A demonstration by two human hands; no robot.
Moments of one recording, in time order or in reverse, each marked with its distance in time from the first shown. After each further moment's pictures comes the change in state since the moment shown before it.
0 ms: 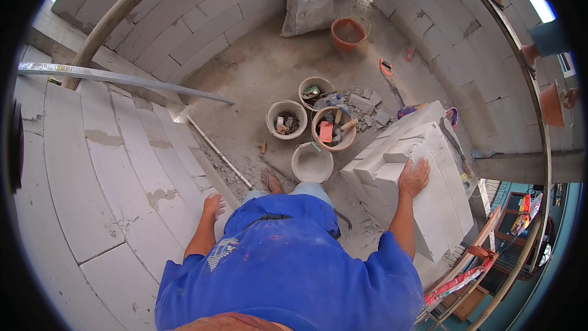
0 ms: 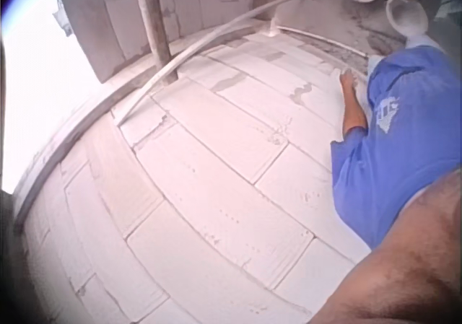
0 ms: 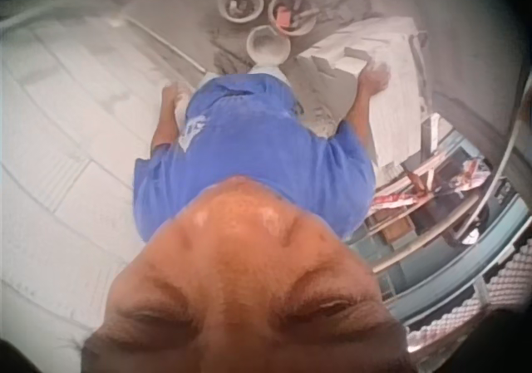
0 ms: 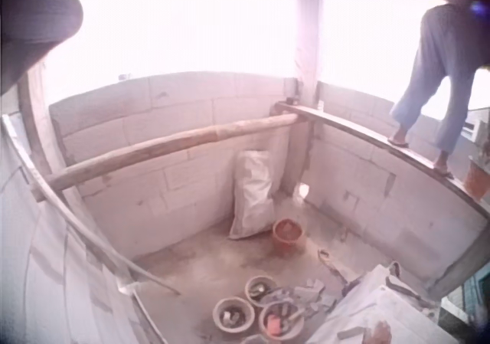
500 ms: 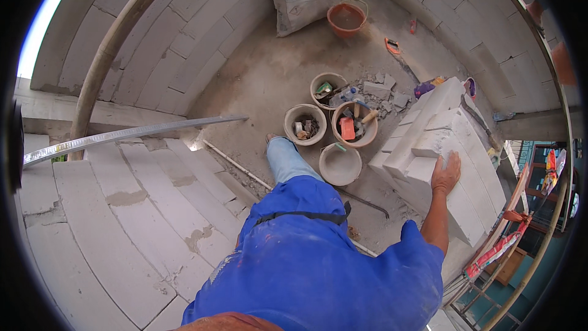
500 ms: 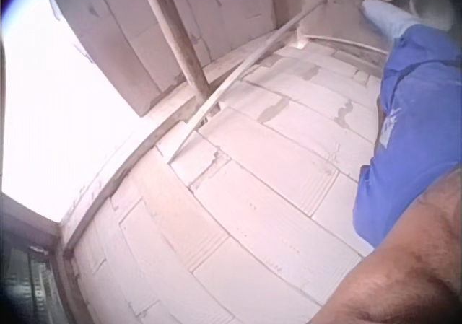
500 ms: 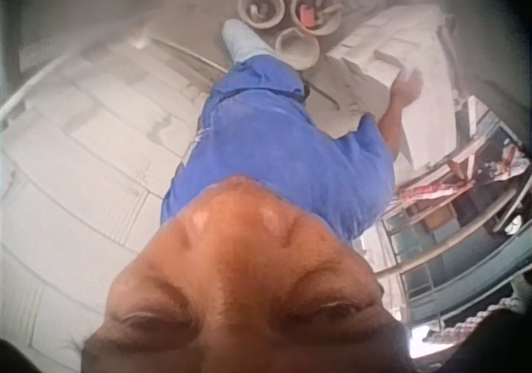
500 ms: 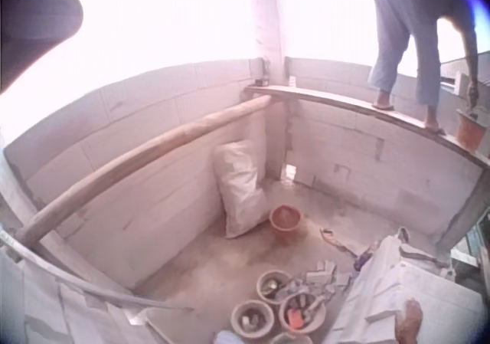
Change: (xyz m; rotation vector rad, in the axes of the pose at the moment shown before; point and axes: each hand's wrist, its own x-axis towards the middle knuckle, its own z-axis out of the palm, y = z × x) left_hand 0.021 -0.005 -0.052 0.357 0.008 -0.018; right_hand 0.007 -0.002 0.011 -0.013 0.054 -0.033
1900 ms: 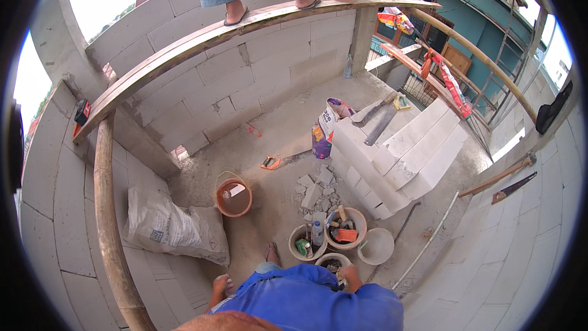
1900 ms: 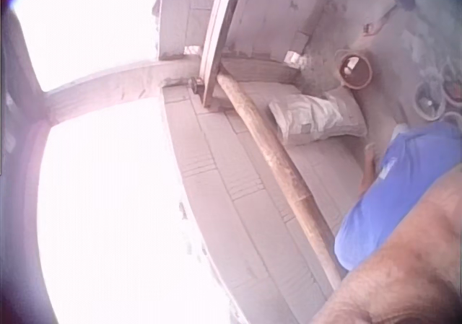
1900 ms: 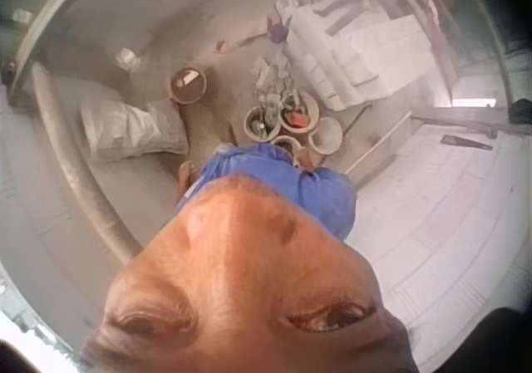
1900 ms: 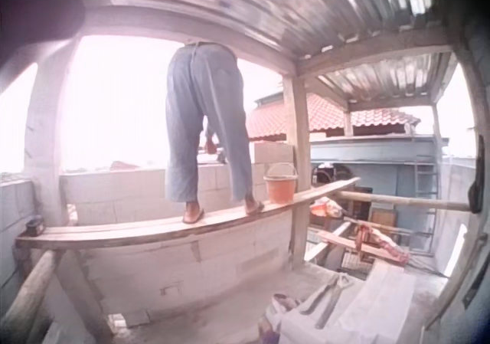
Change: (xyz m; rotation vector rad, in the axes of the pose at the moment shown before) left_hand 0.266 0.982 0.110 0.664 -0.546 0.517; right_hand -0.056 -0.513 0.208 0.493 -0.852 1.092
